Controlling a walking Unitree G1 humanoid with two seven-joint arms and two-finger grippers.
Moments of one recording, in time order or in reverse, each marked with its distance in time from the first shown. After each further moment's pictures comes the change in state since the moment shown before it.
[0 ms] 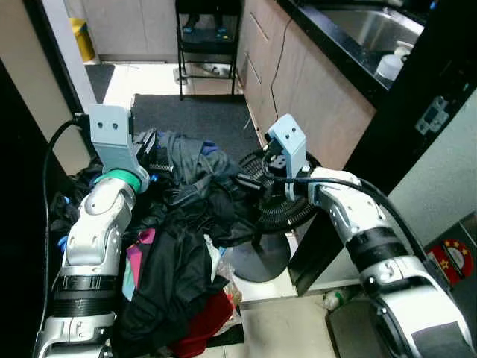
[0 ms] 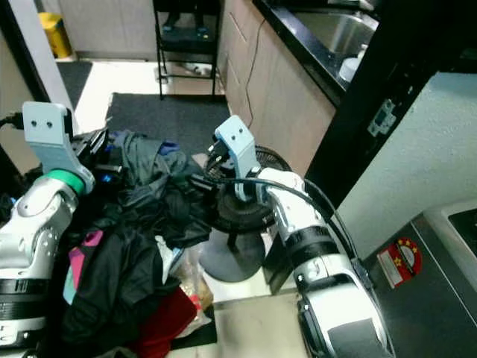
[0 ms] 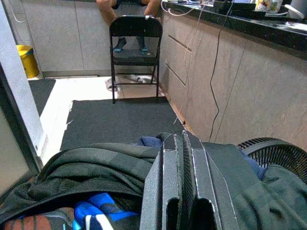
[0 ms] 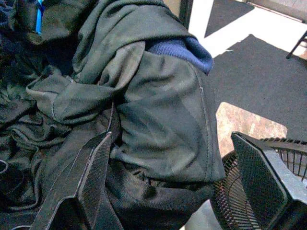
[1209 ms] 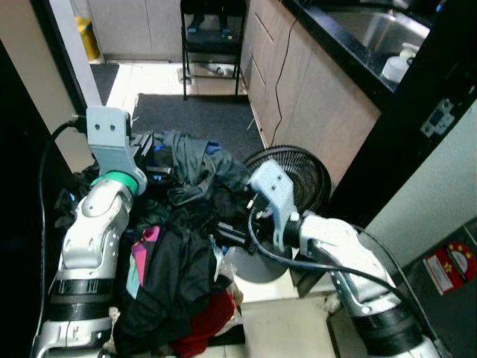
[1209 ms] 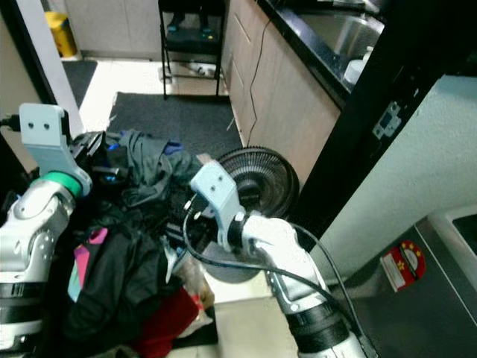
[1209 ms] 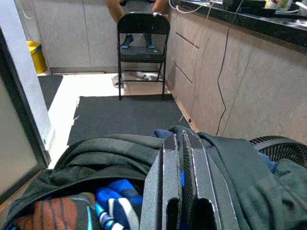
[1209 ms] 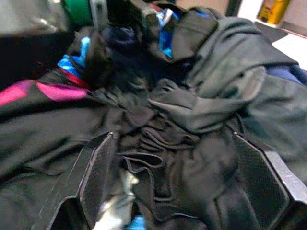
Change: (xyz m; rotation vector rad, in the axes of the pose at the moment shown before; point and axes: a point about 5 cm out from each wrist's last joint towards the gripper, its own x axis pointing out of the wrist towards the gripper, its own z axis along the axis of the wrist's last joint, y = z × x) left arm -0.004 0.001 -0.001 0.001 0.014 0.013; right arm -0.026 0.090 0.005 0.025 -0.103 0.133
